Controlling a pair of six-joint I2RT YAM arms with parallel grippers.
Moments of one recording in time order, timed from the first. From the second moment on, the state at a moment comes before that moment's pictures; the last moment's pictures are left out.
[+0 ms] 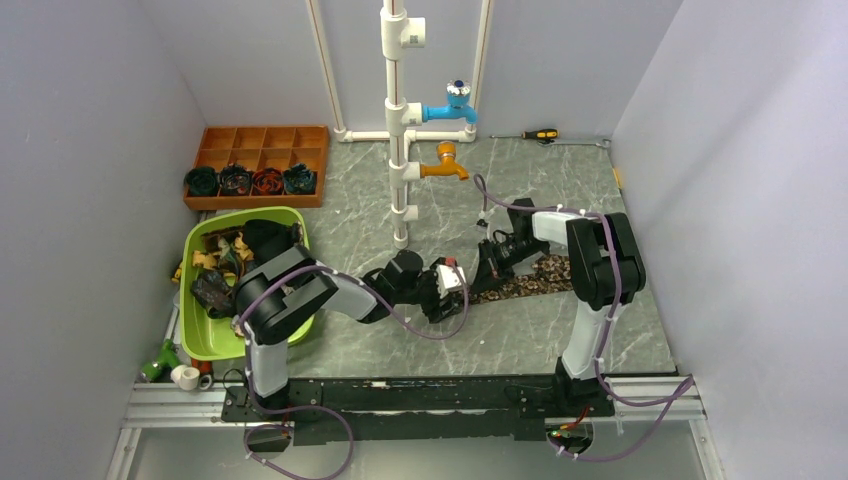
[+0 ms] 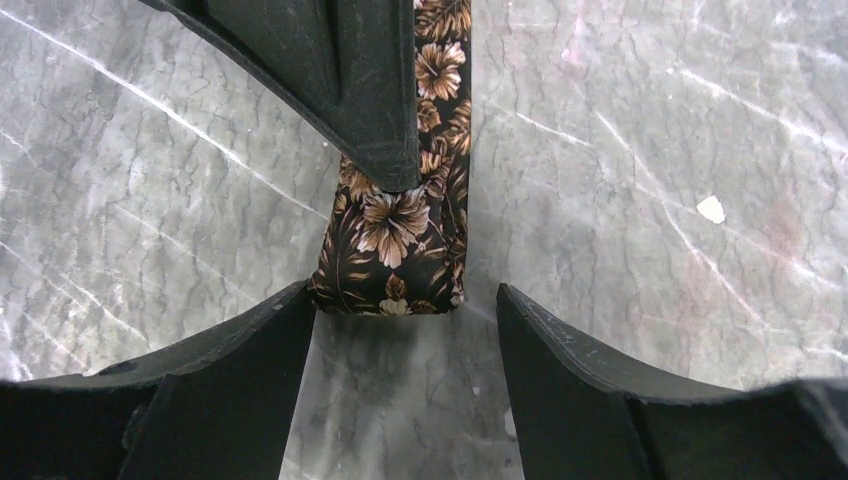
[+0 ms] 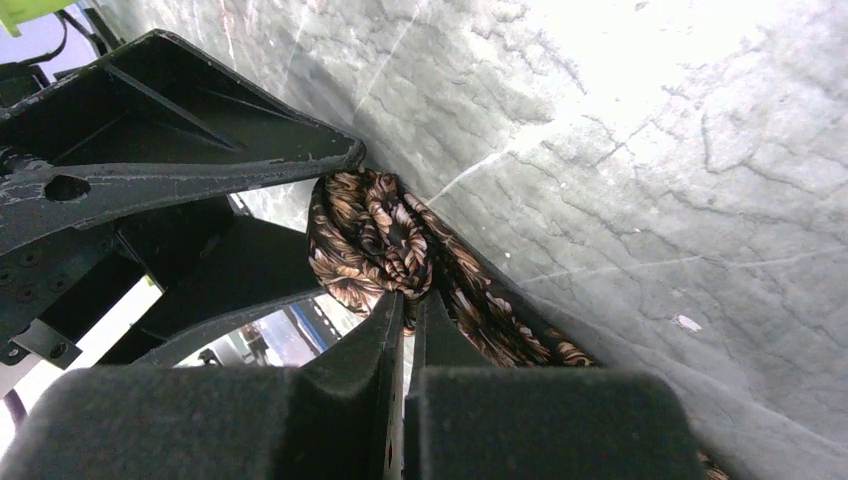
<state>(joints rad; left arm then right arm) -0.90 1.87 0.74 0.66 0.40 0.27 0.18 1.92 1.06 -0.69 -0.83 -0.08</state>
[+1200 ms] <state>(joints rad) -0.88 1.81 0.79 0.41 0.40 0.34 0.22 1.91 1.03 -0.49 -0.97 0.10</state>
